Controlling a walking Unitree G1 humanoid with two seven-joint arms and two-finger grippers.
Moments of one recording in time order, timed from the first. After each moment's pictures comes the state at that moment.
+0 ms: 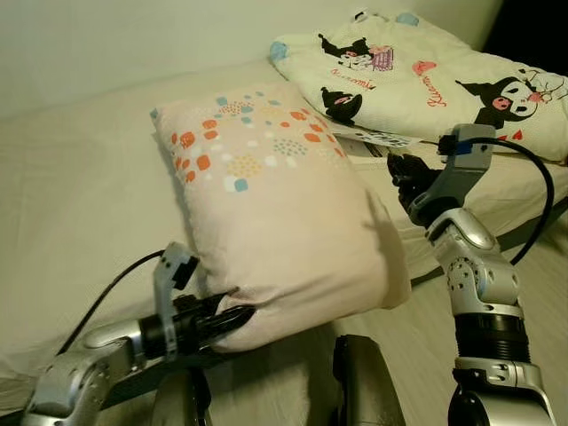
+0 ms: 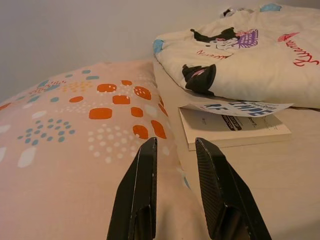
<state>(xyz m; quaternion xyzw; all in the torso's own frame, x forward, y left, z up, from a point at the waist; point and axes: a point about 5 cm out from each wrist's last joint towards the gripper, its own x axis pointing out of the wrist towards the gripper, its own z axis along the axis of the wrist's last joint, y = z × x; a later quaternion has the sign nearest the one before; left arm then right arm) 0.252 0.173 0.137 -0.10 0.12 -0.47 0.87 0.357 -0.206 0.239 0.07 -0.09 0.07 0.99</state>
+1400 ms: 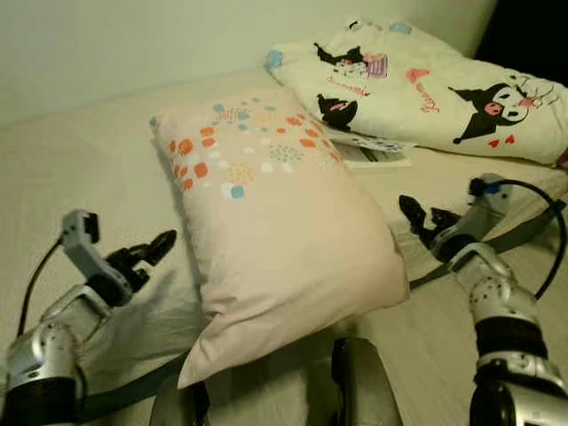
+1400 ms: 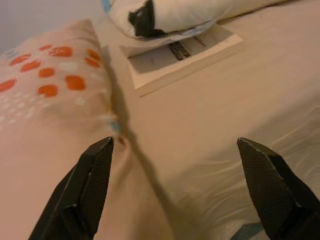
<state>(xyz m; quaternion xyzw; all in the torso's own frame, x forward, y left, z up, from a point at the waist) 0.308 0.232 0.141 -0.31 0.05 -0.13 0.94 0.361 -0.277 0.169 0.22 0.02 0.01 0.98</state>
